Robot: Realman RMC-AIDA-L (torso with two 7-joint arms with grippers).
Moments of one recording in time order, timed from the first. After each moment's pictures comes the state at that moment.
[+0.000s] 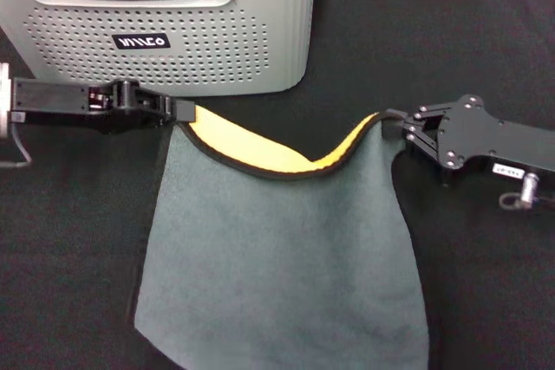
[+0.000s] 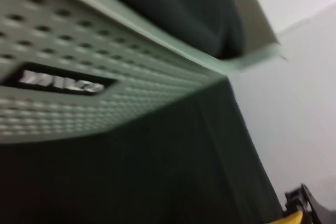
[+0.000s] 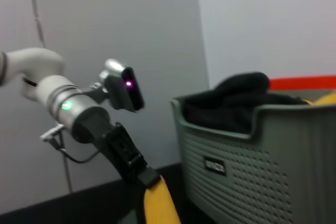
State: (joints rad) left arm -0.58 -1.85 0.90 0.56 1.85 1.66 -2.29; right arm 0.42 2.00 -1.45 -0.60 -1.13 -1.34 1.10
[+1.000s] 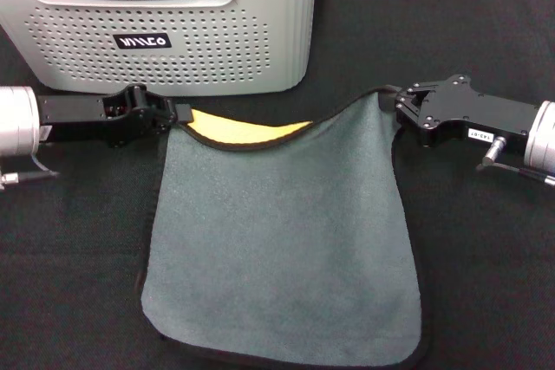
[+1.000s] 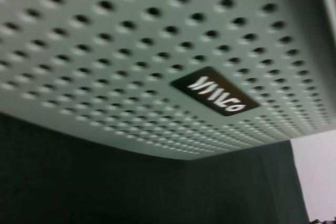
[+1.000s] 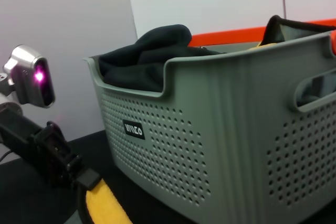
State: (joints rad) left arm -0.56 -1.90 0.89 0.47 1.85 1.39 -2.38; right arm 0.55 2.01 -1.44 -0.48 -1.13 -1.09 1.14
